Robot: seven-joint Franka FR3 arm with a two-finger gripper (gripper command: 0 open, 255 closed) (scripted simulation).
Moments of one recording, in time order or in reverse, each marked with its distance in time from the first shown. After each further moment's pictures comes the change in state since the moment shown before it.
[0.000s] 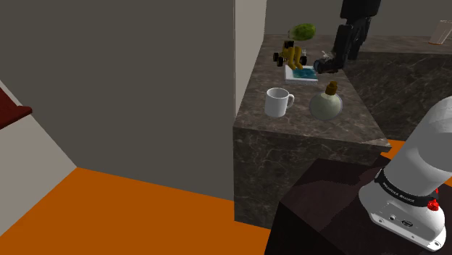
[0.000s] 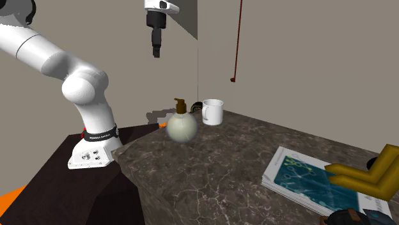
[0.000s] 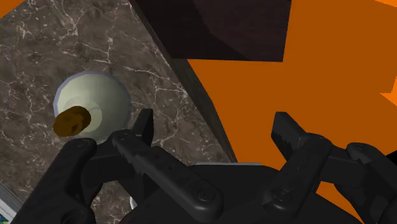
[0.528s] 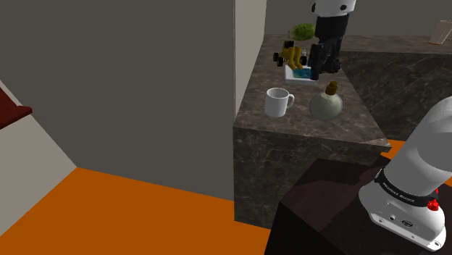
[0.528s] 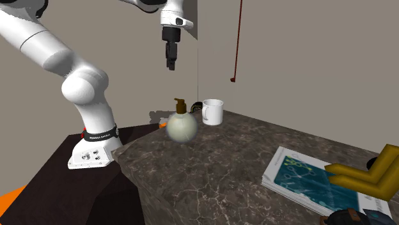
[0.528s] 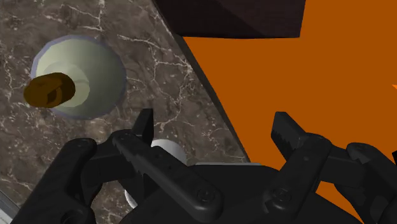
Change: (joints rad) arm -0.008 0.146 0.000 -0.045 -0.012 0.203 -0.013
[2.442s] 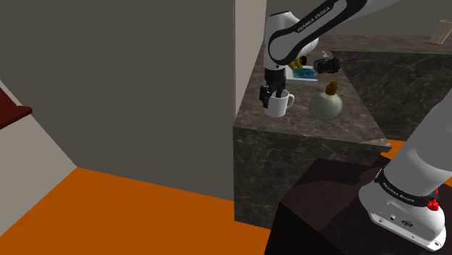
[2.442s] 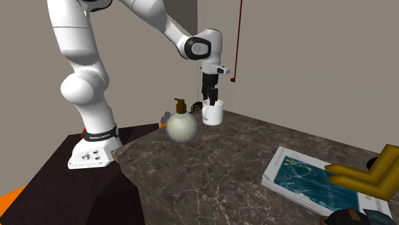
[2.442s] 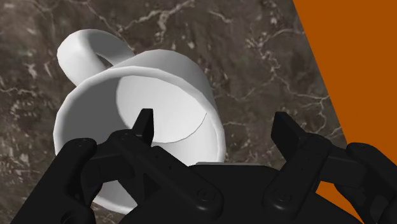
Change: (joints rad) arm -0.029 0.663 -0.006 0.112 -0.052 0.599 -0.015
